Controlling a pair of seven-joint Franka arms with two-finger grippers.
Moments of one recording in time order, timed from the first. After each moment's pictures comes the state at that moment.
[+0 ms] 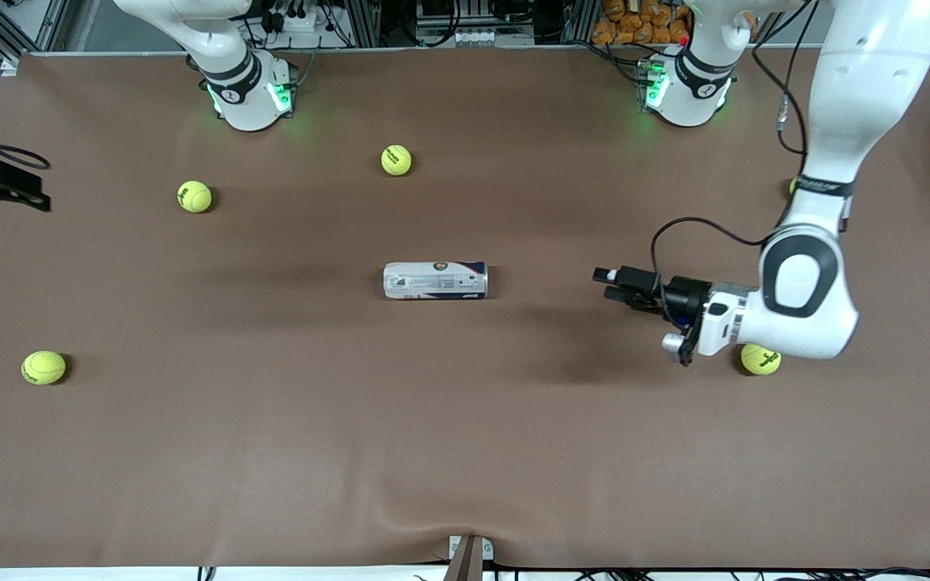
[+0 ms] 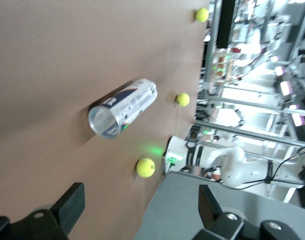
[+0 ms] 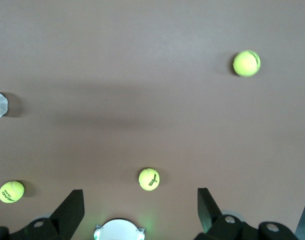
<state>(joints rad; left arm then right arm) -0.05 0.60 -0.10 -1.72 -1.11 1.66 0.62 -0.02 0.07 -0.09 -1.44 -0.04 1.35 -0.19</state>
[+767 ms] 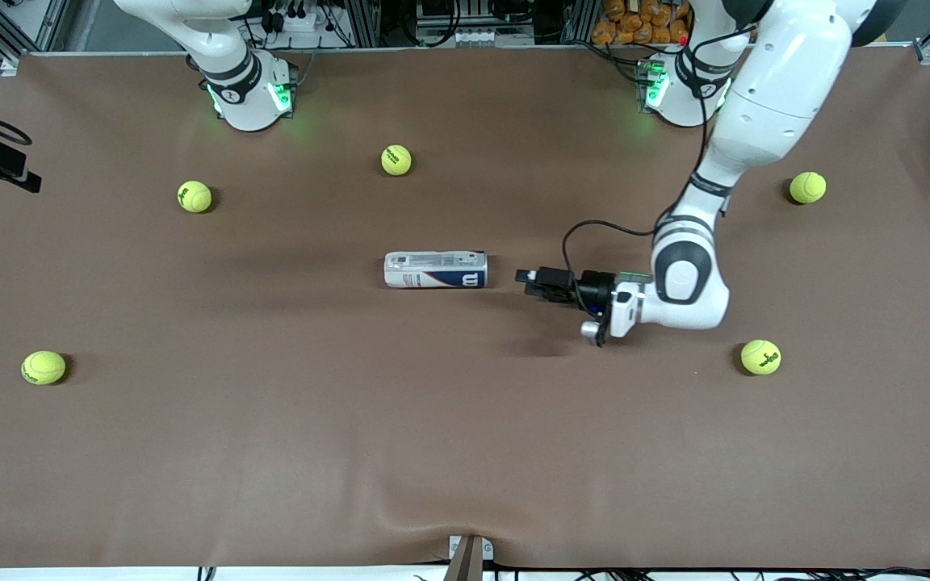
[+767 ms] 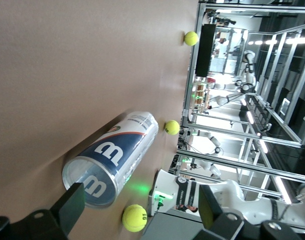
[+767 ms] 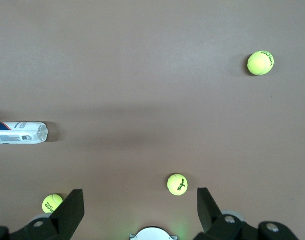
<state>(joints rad) -0.27 0.69 -0.11 -1.87 -1.48 1.91 0.80 -0.02 0.03 -0.09 -1.41 0.06 1.35 -0.09</state>
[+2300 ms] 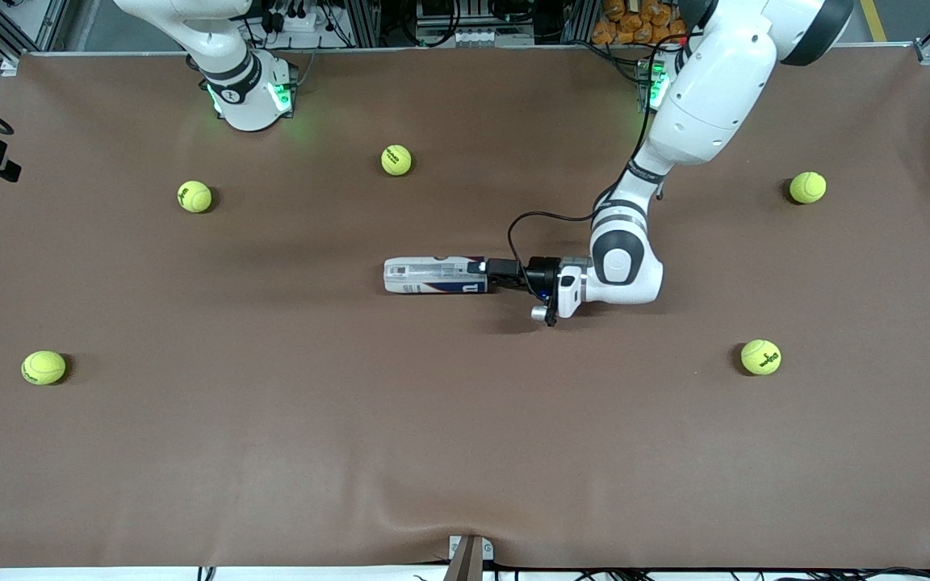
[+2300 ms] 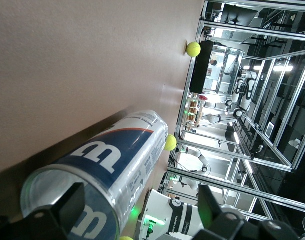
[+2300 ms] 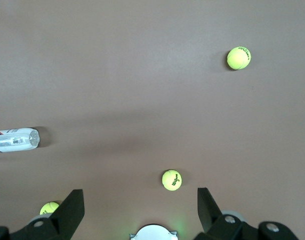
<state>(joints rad) -0.43 0.78 -0.11 -1.86 -1.74 1.99 0.88 -0.02 0.03 -0.07 -1.36 0.01 1.30 -0.01</state>
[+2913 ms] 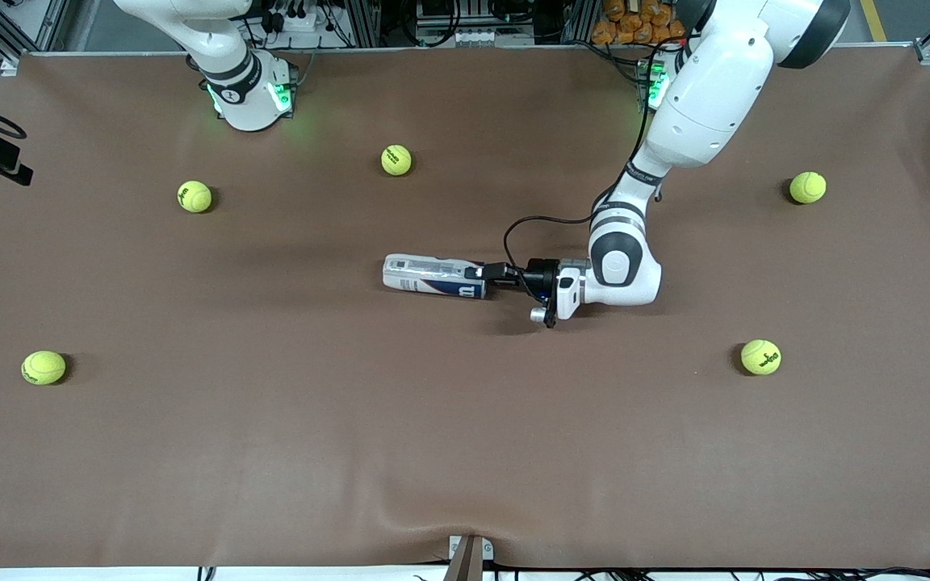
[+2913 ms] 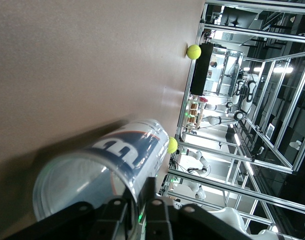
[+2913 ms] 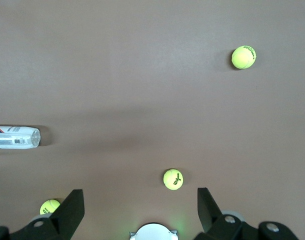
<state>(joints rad) -0.43 0.78 -0.11 -1.85 -1.75 1.99 0.88 -0.01 0.03 -0.06 -1.36 0.01 1.30 -0.01</state>
